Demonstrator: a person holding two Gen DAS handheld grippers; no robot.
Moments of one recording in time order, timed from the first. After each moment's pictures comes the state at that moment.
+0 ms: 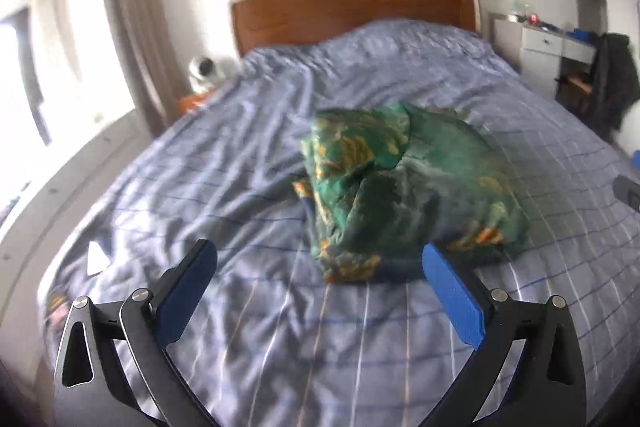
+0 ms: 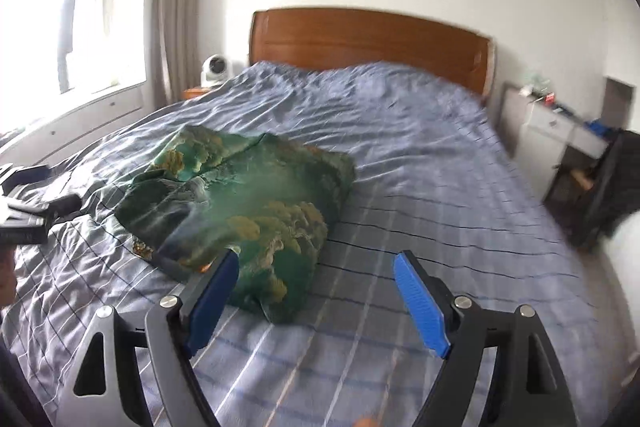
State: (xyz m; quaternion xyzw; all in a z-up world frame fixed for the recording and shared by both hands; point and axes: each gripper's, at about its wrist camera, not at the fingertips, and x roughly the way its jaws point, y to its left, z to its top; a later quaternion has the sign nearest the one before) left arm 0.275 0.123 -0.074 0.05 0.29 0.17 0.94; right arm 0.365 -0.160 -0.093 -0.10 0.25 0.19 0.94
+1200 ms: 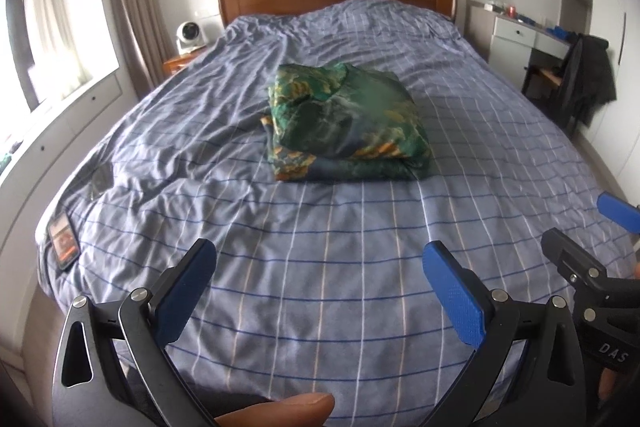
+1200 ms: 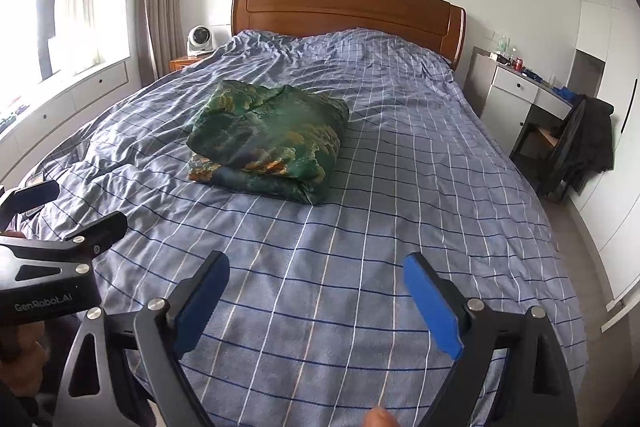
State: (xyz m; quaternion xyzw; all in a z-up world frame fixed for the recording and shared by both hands) left arm 0.154 0.056 -0.049 -0.01 0.36 0.12 0.92; right arm 0.194 -0.160 -0.068 -0.10 0.33 0.15 0.93
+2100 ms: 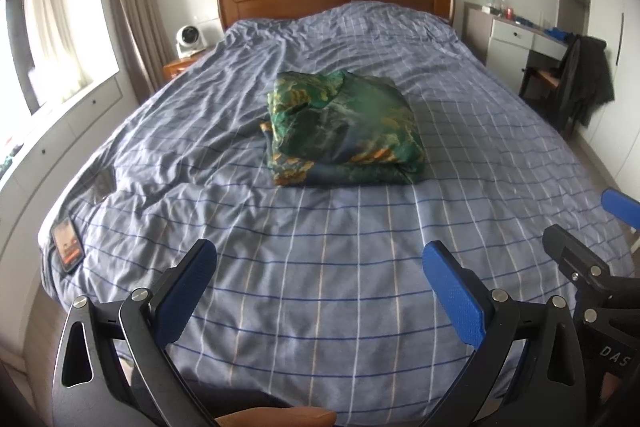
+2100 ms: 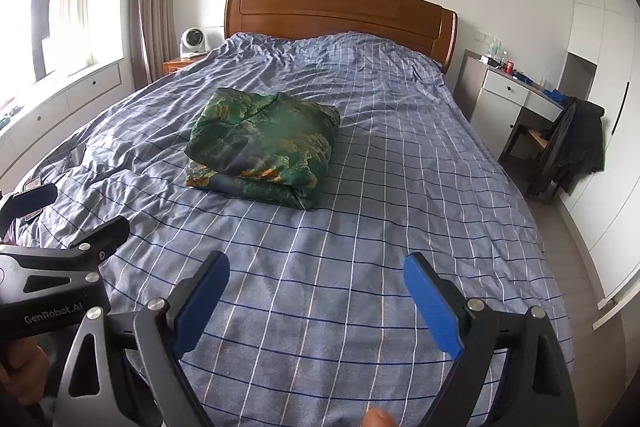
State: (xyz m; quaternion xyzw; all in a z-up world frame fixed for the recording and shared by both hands) left arm 0.148 0.051 -0.038 -0.01 0.36 0.12 0.93; right arm 0.184 -0.161 -0.049 -0.11 0.33 0.13 0.93
